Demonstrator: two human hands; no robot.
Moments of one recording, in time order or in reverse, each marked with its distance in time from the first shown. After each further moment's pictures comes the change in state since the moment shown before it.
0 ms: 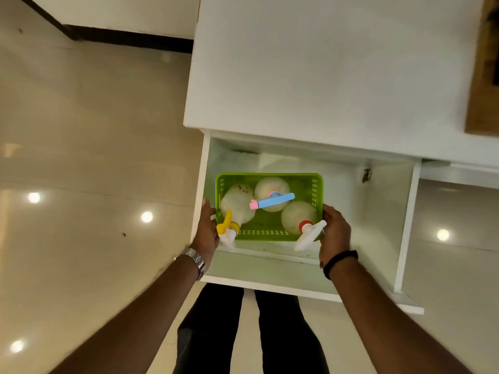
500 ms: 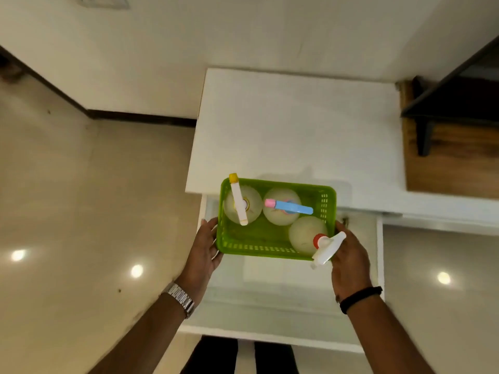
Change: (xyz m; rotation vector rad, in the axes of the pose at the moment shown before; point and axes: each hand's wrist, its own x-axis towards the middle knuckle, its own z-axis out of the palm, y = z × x) left_hand -0.100 0.075 0.052 0.202 -0.251 0.278; right_hand -0.057 -0.118 -0.023 0.121 -0.065 -0.284
